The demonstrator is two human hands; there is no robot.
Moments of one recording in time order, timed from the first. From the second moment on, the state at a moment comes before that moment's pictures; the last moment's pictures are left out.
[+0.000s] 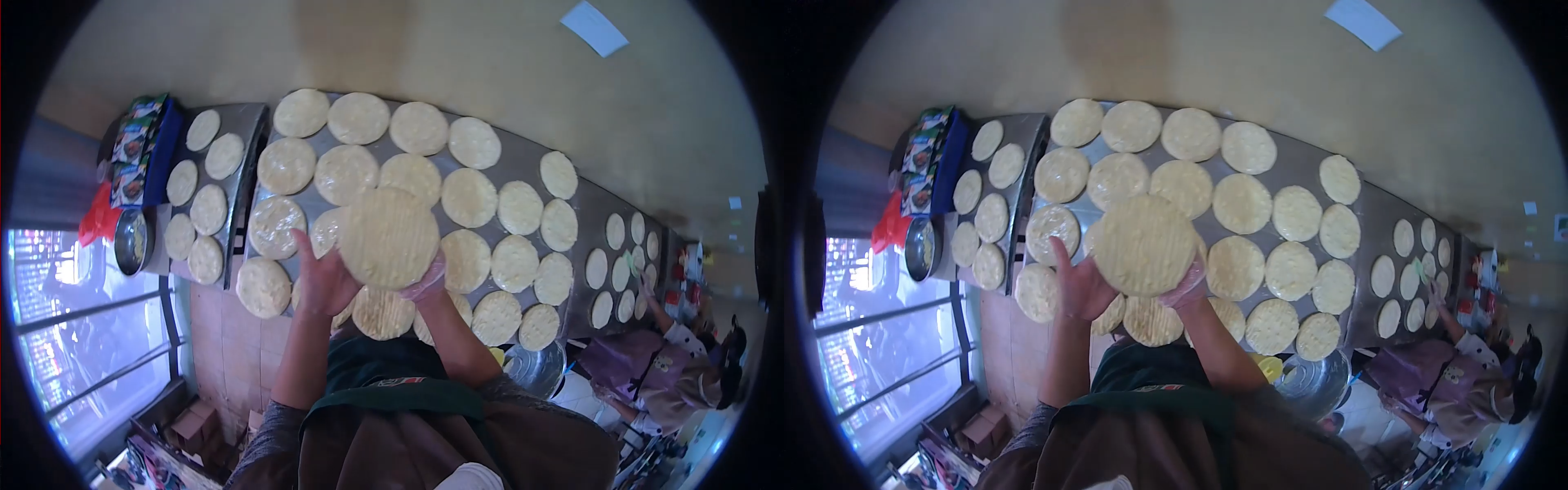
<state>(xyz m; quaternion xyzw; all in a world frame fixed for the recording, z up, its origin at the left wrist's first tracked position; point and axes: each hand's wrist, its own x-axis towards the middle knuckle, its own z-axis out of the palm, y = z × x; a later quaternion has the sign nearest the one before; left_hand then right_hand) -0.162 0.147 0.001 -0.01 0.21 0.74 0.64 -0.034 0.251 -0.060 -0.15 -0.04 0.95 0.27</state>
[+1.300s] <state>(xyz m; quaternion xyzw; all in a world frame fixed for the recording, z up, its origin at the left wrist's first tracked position) 0.006 0.001 -0.188 -0.41 0.31 0.74 0.43 0.175 0.652 -0.143 -0.64 -0.63 0.39 0.20</state>
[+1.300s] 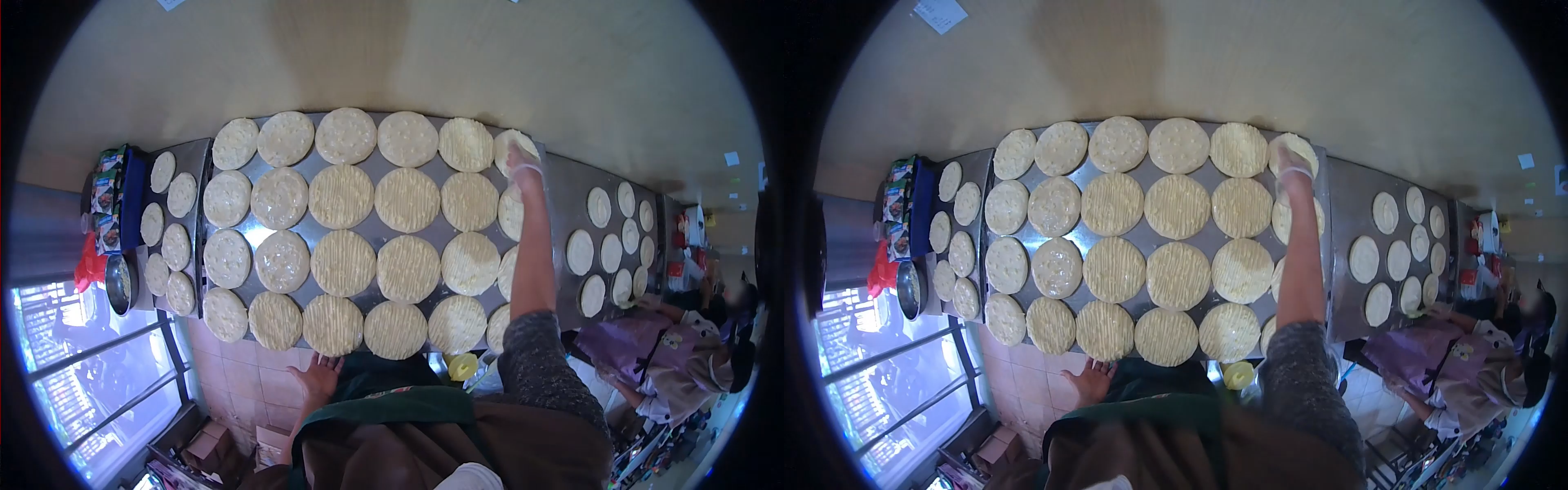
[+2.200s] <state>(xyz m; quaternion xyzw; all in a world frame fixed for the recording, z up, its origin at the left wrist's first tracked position) -0.004 0.010 -0.219 -0.31 0.31 0.75 0.50 0.419 0.231 -0.254 -0.49 0.18 0.61 0.60</state>
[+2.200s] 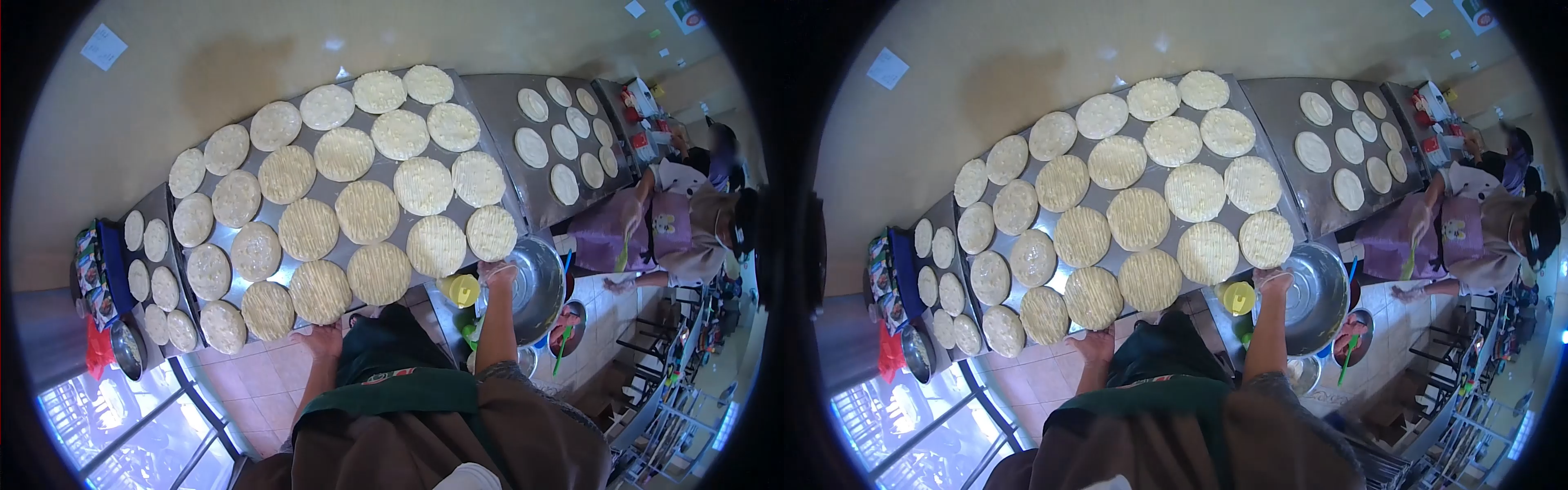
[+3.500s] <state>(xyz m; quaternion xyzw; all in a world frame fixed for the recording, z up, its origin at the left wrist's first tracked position) -0.072 -0.050 -0.167 -0.35 0.37 0.79 0.35 0.489 0.277 -0.181 -0.73 -0.08 0.45 0.52</state>
